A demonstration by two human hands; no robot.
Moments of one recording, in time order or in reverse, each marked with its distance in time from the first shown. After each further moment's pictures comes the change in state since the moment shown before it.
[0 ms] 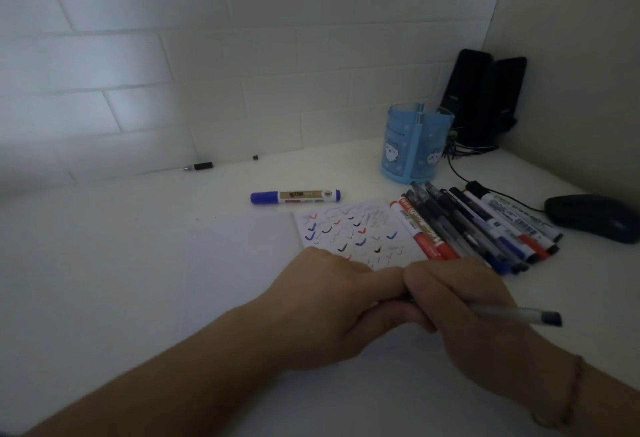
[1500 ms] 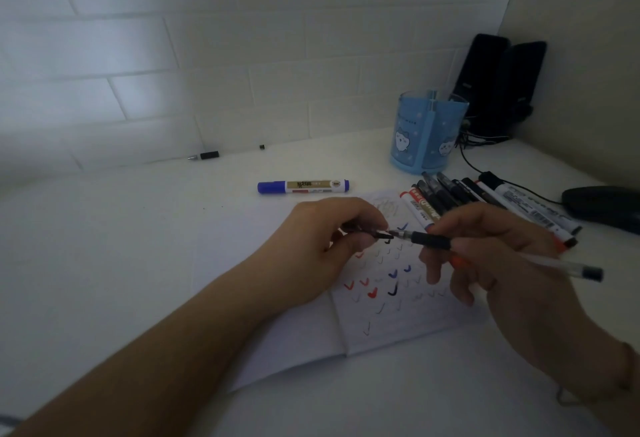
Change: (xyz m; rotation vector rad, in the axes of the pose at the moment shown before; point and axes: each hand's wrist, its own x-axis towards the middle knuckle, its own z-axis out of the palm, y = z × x) left_hand 0.006 -0.032 -0.007 -0.308 0.087 -0.453; right_hand 0.004 0.020 -0.017 0.525 0.152 0.474
